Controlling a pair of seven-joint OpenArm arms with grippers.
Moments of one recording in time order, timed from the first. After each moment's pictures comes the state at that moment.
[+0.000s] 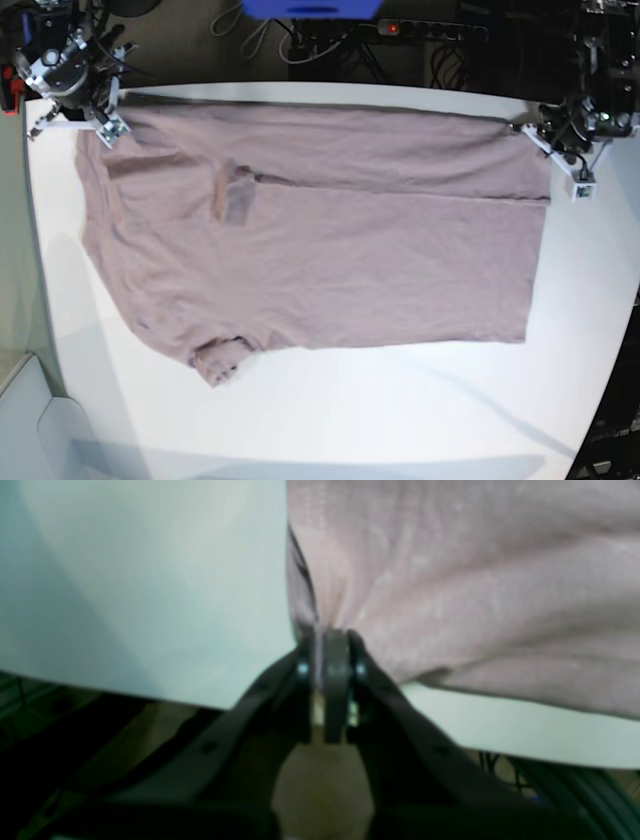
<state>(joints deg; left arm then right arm) 21.2 -27.6 -13.1 101.3 -25.2 -0.3 63.0 -33.4 15.2 18.8 115.2 -12.1 40.3 -49.3</state>
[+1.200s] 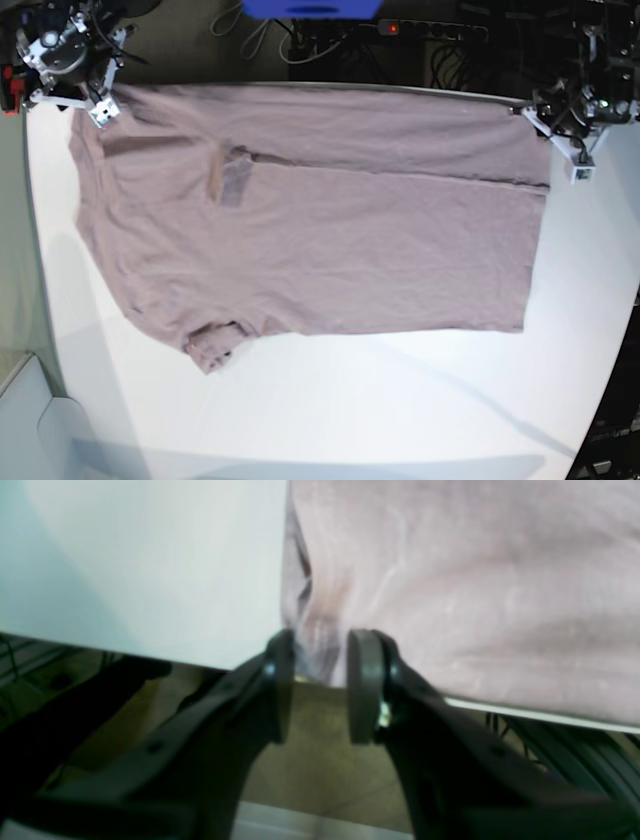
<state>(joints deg) 24.2 -27.5 -14.6 100.8 -25.2 -0.4 63.6 -36.5 10.4 24.5 115.1 -11.9 40.3 -49.6</state>
